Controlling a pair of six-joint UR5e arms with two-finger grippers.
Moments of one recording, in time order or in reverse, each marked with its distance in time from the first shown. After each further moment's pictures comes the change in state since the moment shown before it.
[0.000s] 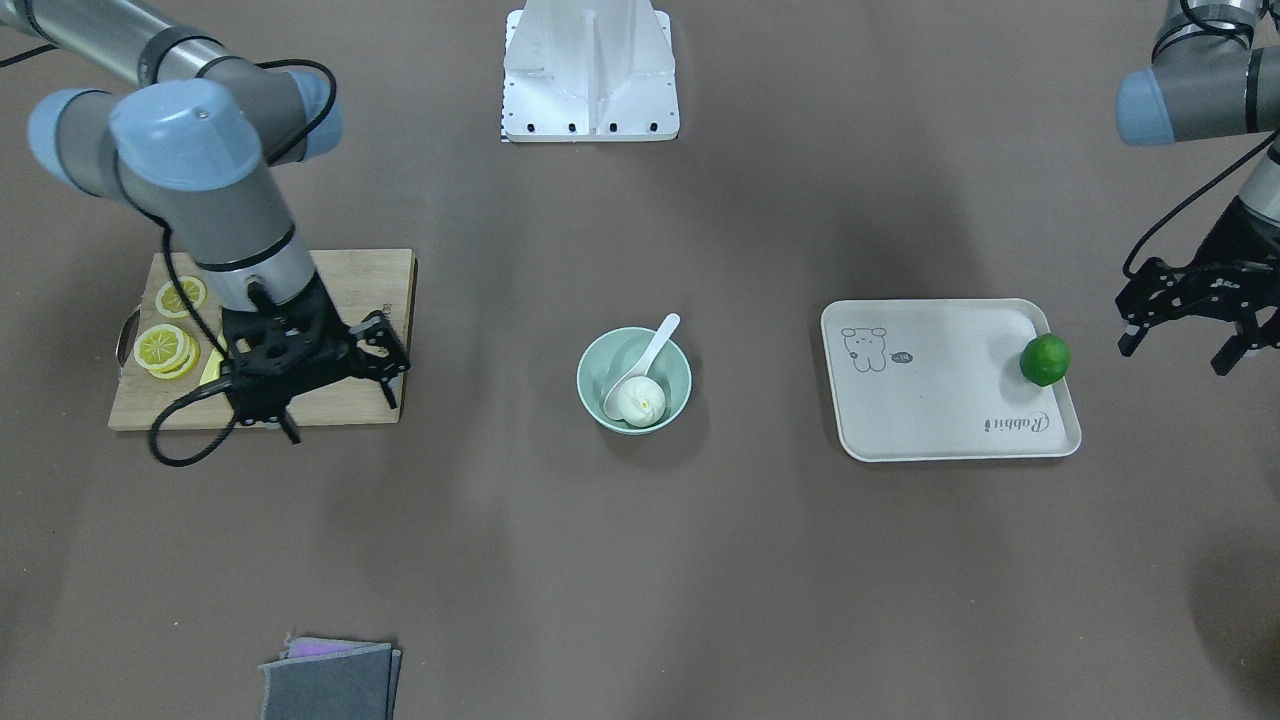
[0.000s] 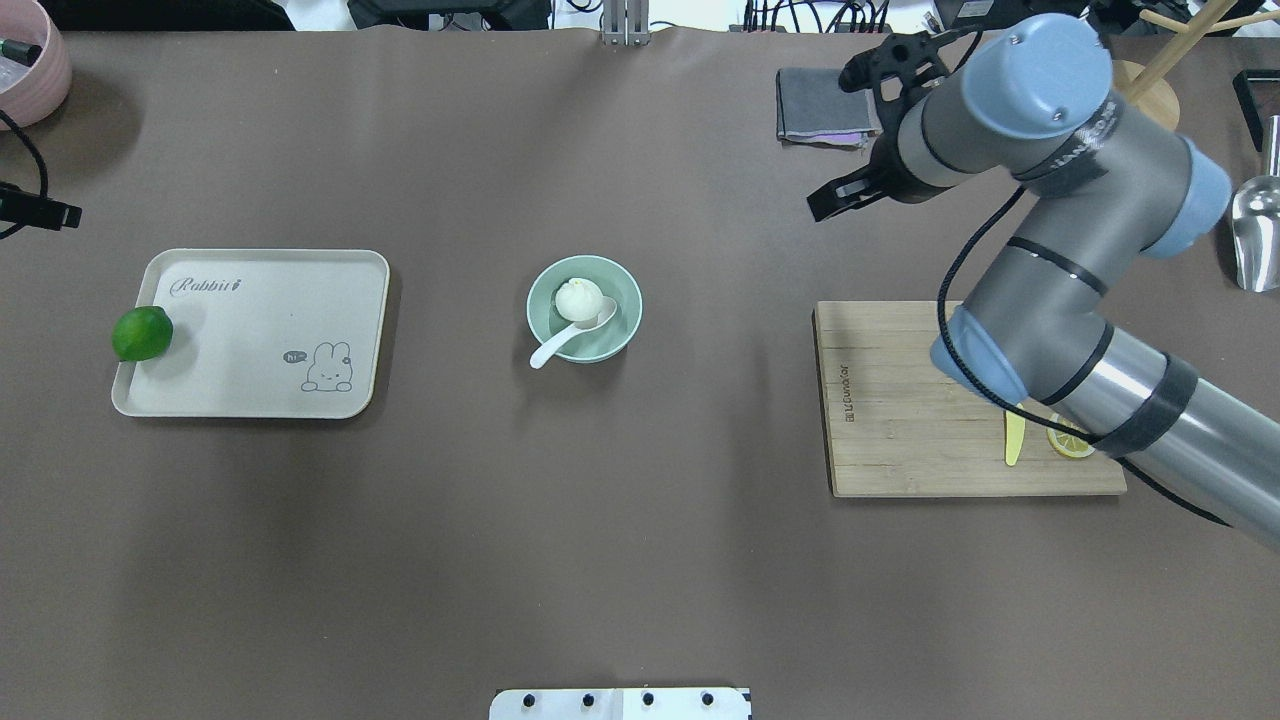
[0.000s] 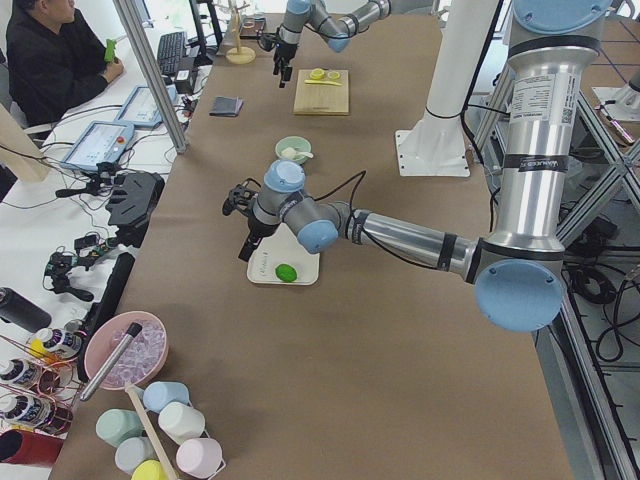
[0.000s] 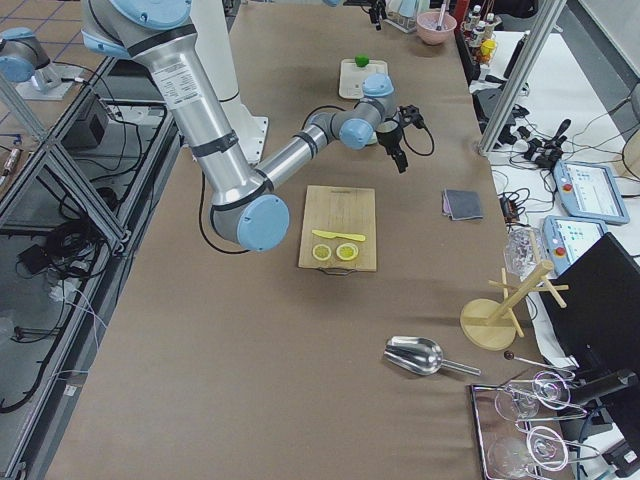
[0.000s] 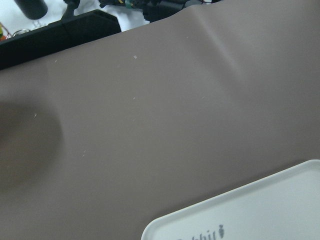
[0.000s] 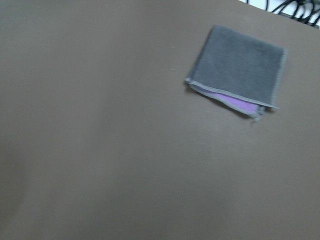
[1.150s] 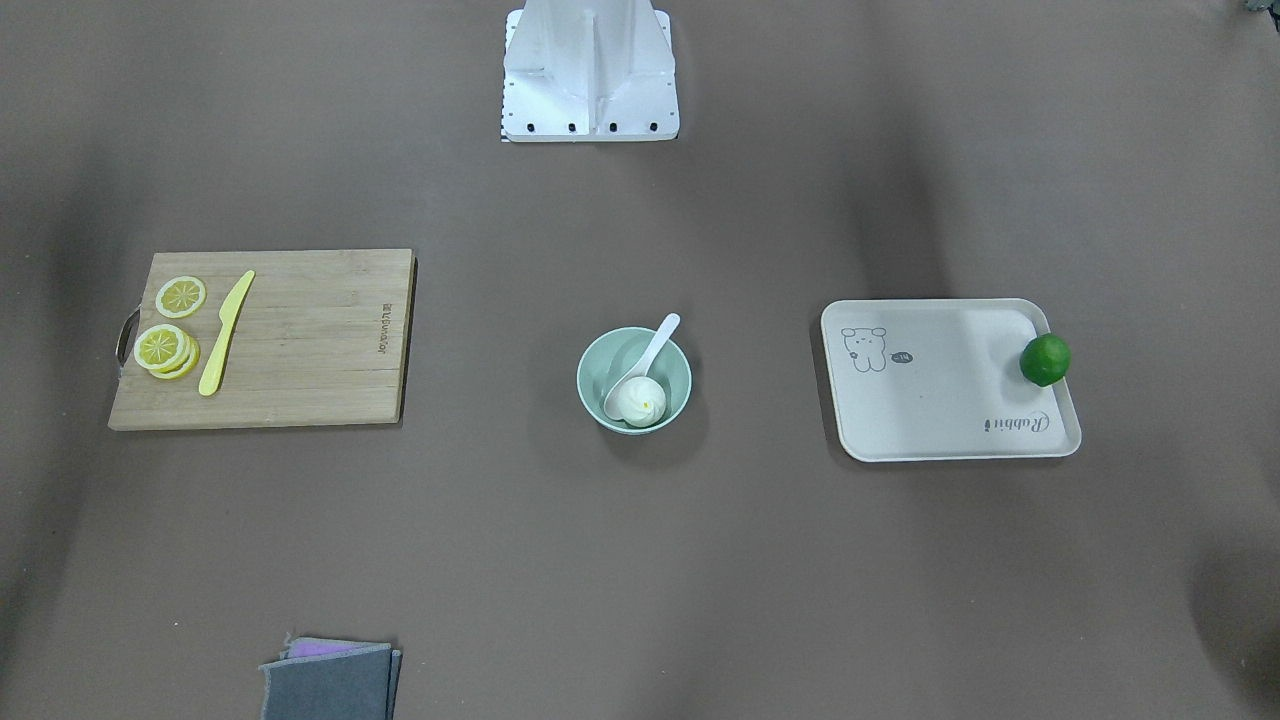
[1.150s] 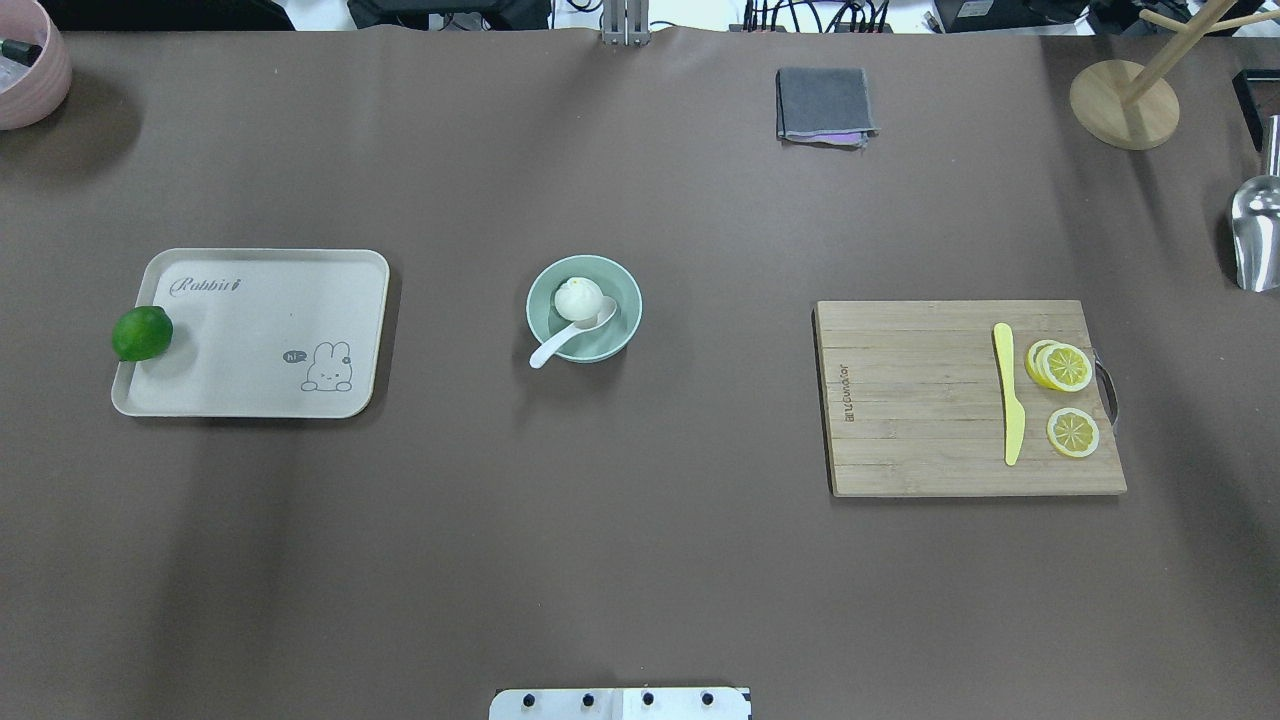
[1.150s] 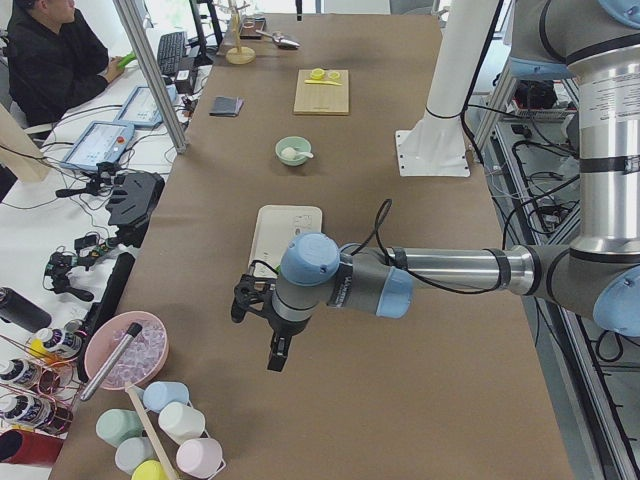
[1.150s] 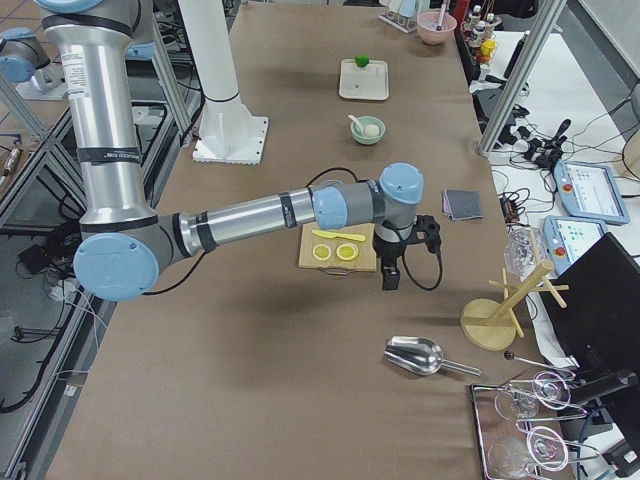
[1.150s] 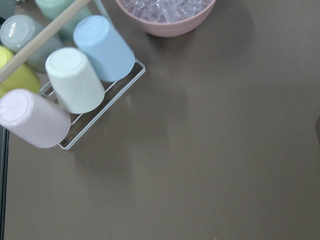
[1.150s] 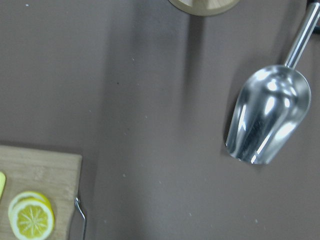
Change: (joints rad) left arm -0.523 0.198 -0.013 0.377 -0.233 0.491; right arm 0.563 -0.437 0.093 -0.315 0.416 -0.488
